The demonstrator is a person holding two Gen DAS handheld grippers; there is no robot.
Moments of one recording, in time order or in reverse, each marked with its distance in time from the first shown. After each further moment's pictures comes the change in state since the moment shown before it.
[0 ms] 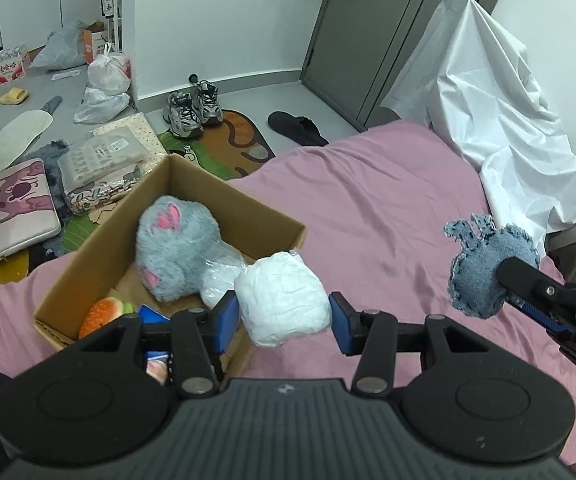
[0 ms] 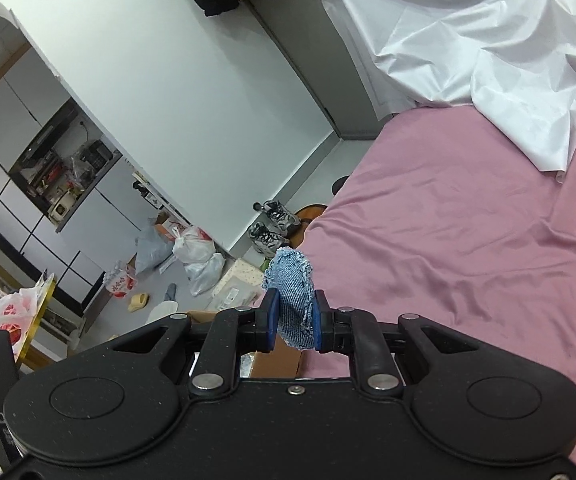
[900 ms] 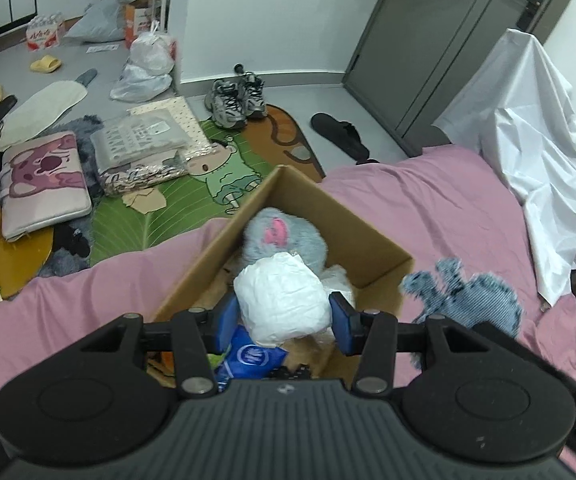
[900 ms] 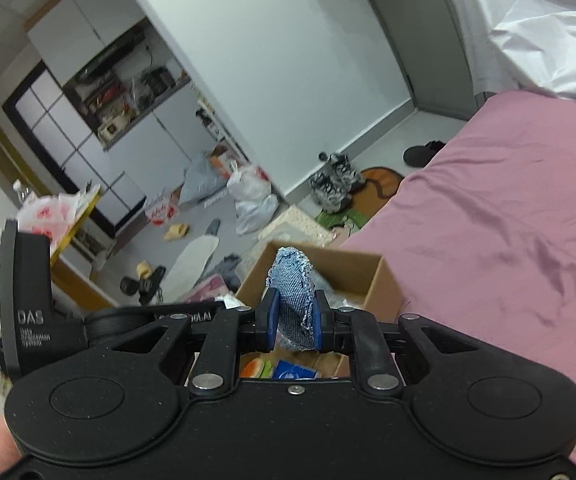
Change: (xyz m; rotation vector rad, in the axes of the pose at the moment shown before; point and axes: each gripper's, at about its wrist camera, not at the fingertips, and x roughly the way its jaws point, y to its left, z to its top) left arm 0.006 0.095 0.020 -0.116 0.023 0.029; right arm 0.045 0.093 -0.041 -0.205 0.155 0.113
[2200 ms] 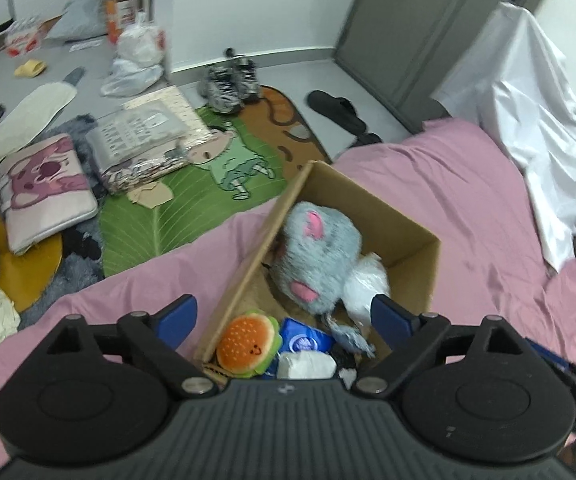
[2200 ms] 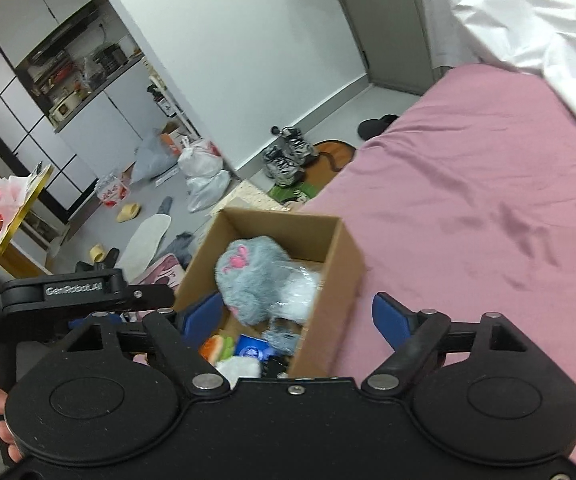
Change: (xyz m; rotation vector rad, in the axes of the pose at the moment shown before) left arm -0.013 0.029 0.018 0.109 0.082 -0.018; right arm -0.021 -0.002 -0.009 0.043 0.056 -0.169
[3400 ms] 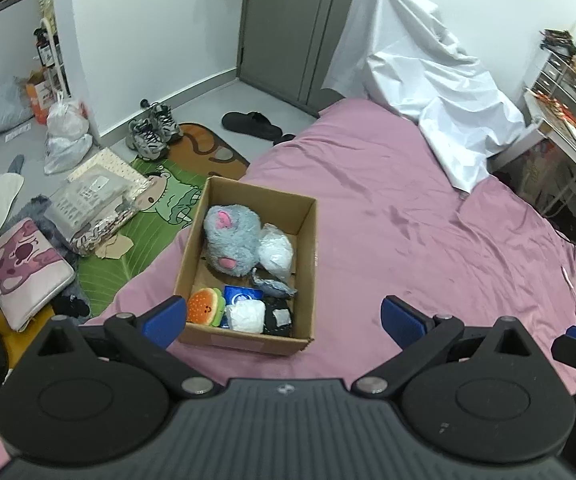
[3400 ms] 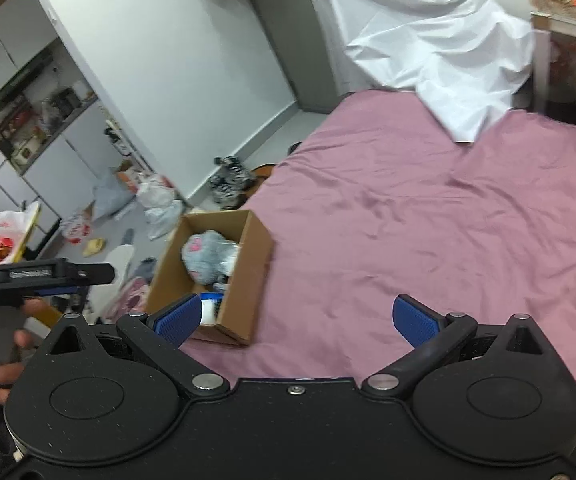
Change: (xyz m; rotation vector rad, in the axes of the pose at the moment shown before) left arm -0.119 -0.054 -0.049 0.308 -0.051 -0.111; right arm -0.164 -0.032 -0.061 0.109 -0.091 -0.139
